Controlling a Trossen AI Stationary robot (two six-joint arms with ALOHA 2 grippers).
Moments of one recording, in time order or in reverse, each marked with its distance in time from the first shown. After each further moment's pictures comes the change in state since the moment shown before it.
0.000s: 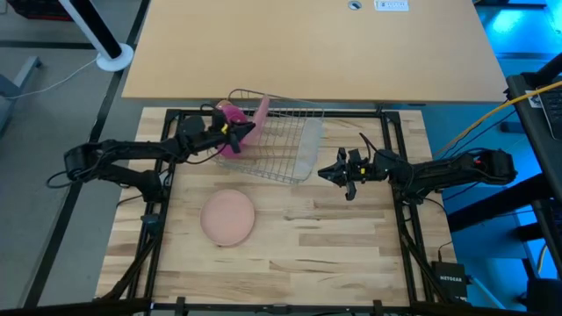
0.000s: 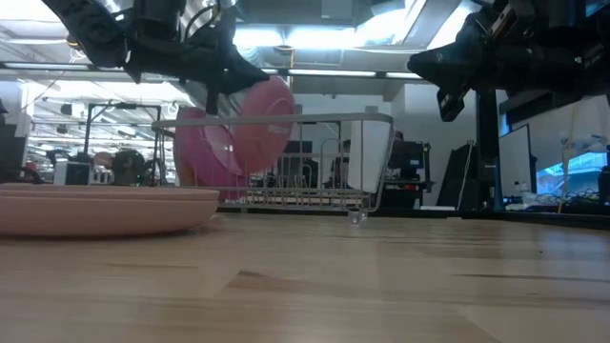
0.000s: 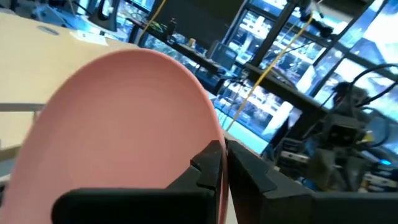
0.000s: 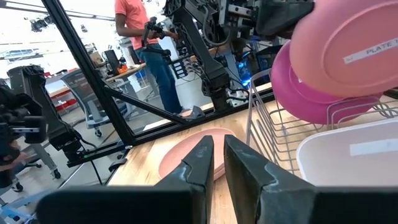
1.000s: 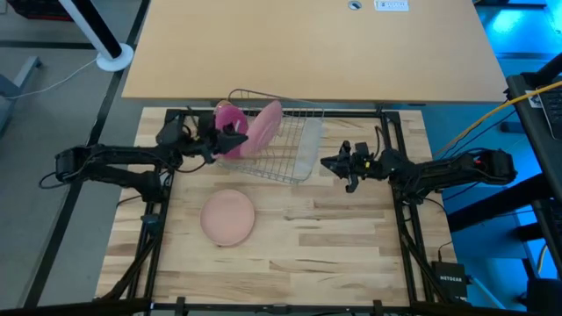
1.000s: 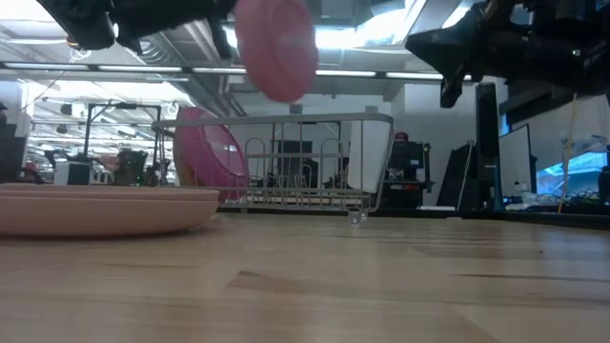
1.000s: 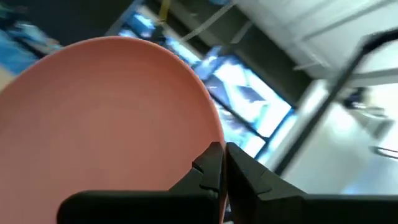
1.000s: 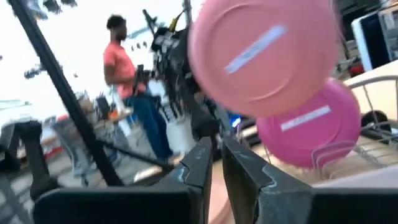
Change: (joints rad) left arm -0.142 -0.125 0.001 0.269 0.248 -0.328; right arm 0.000 0.000 0.000 0.162 0.126 0.057
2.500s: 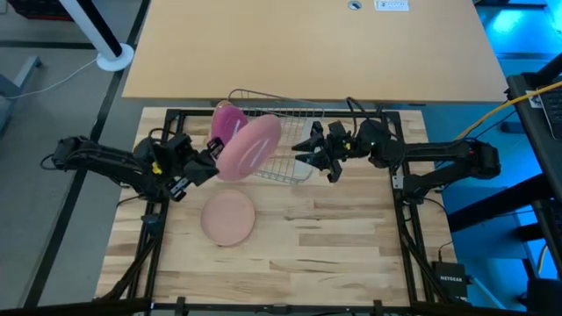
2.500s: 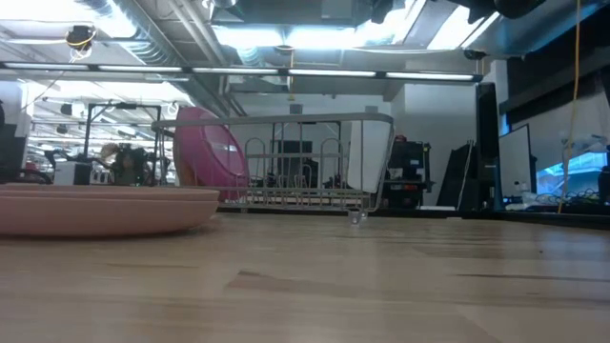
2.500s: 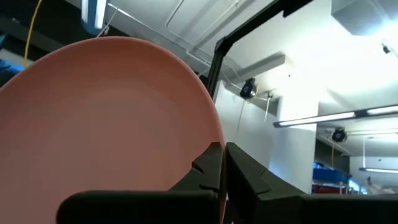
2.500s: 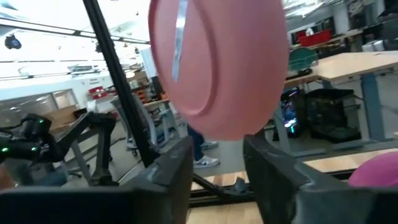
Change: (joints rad) left arm -0.431 -0.097 0.132 0.064 -0.084 0.337; right arm -0.020 0.209 0.635 -0.399 -0.283 -0.055
